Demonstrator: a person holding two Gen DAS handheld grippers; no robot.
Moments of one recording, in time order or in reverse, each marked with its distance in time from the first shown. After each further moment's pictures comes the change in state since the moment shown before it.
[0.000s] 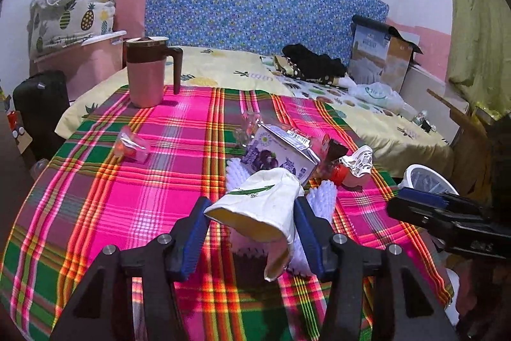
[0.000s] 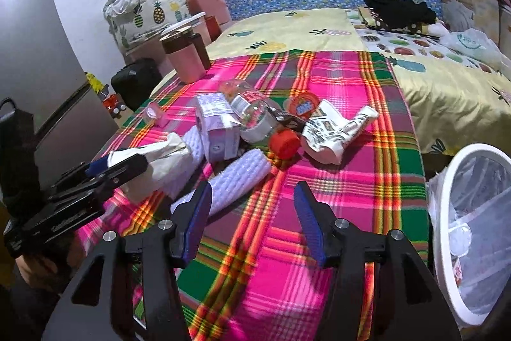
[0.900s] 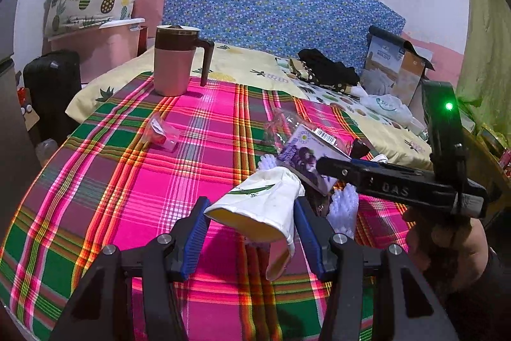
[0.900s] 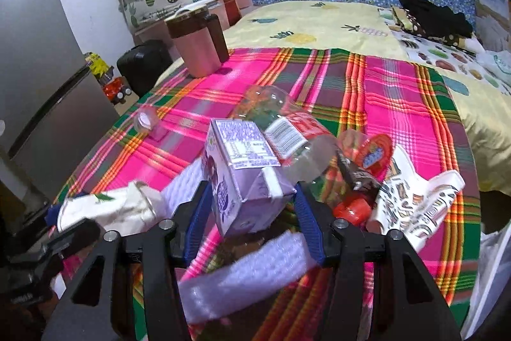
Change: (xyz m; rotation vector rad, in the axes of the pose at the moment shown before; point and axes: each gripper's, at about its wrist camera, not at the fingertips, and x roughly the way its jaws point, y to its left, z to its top) left arm -0.003 0.039 -0.005 -0.088 0.003 0.009; right arm 0.072 0.021 0.039 -0.086 0.052 0.048
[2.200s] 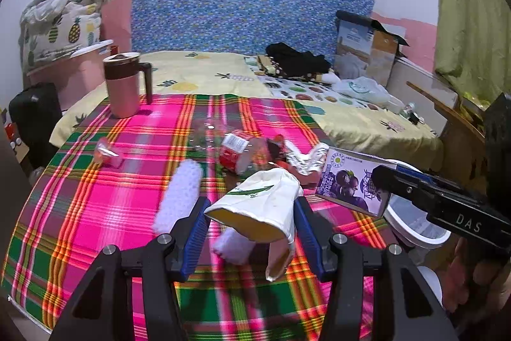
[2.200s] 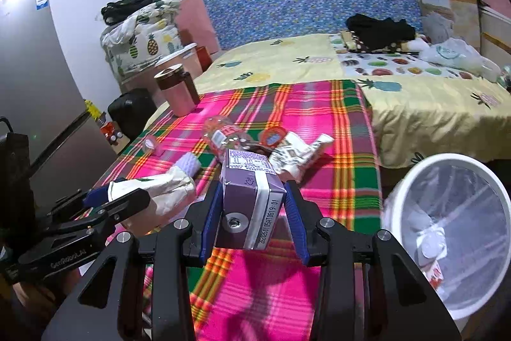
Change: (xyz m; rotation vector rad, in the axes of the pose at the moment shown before) left arm -0.027 -0.110 -0.002 0.139 0.011 -0.030; right arm -0.116 -0.039 -0.048 0.121 -0.180 -0.089
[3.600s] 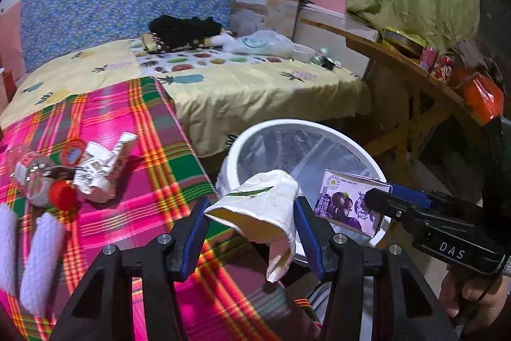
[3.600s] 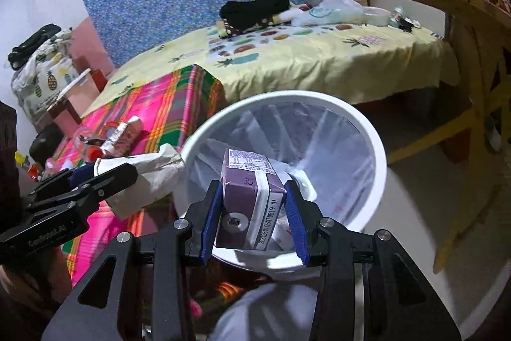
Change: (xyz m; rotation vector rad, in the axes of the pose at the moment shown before) left arm 0.101 -0.190 -0.003 0.252 0.152 -0.335; right arm -0.070 -0.140 -0.056 0.264 0.015 -0.362
